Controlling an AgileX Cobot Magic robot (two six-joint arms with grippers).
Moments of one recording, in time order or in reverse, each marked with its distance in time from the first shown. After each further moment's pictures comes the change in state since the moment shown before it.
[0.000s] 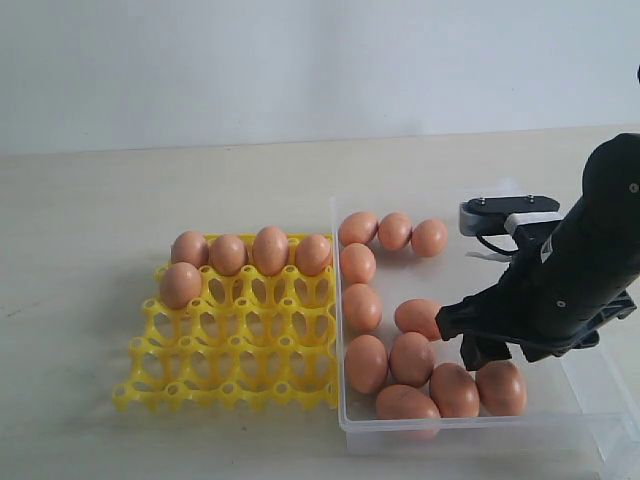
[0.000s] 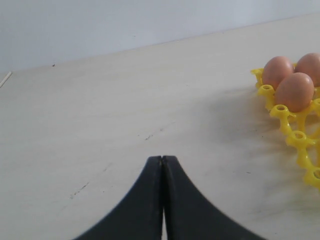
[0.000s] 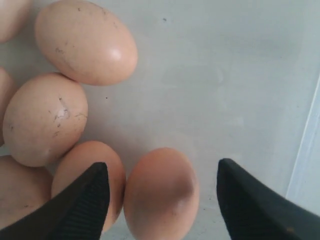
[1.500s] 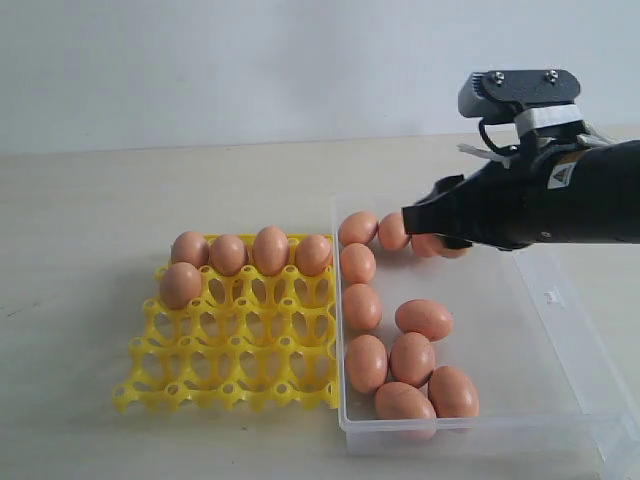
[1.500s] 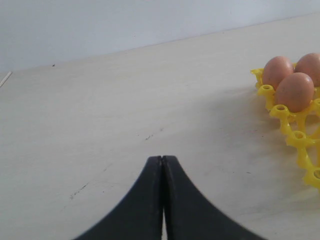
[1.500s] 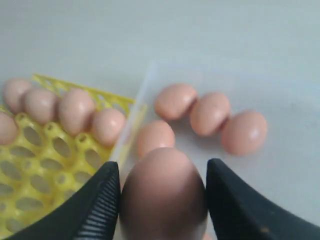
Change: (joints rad) left arm 0.000 0.000 0.000 0.000 0.000 0.000; right arm 0.107 -0.213 0.071 0.076 -0.550 -0.120
